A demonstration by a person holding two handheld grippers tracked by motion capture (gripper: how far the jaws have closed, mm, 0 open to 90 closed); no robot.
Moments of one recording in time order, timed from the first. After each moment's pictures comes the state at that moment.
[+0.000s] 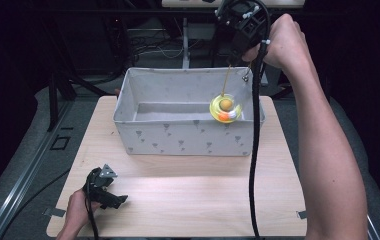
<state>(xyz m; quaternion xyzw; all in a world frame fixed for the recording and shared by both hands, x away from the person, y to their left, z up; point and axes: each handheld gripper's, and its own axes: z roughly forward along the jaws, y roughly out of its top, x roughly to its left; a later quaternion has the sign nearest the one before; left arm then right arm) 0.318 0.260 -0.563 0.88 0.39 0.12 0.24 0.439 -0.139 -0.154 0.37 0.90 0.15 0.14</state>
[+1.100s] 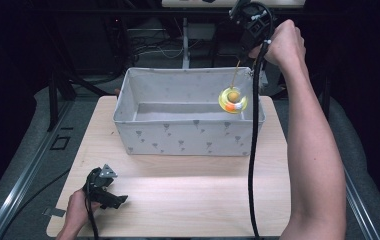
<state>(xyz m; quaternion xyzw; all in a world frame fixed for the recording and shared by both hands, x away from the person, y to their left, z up) 0.317 0.260 -0.562 0.88 0.39 0.12 0.24 0.491 -0.171 -0.185 0.44 0.87 0.16 0.15</state>
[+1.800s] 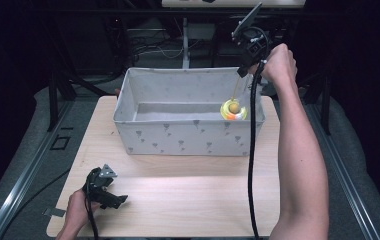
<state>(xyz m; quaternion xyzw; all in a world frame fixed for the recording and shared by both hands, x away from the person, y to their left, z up) 0.317 0.260 -0.562 0.88 0.39 0.12 0.24 0.515 -0.185 -0.246 0.45 0.87 0.16 0.13</state>
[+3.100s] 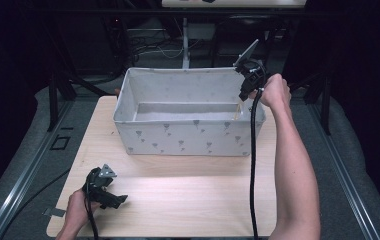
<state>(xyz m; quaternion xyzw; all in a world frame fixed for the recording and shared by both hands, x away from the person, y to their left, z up) 0.317 0.261 -0.561 0.88 0.39 0.12 0.24 0.524 -0.205 -0.332 0.46 0.87 0.13 0.11</state>
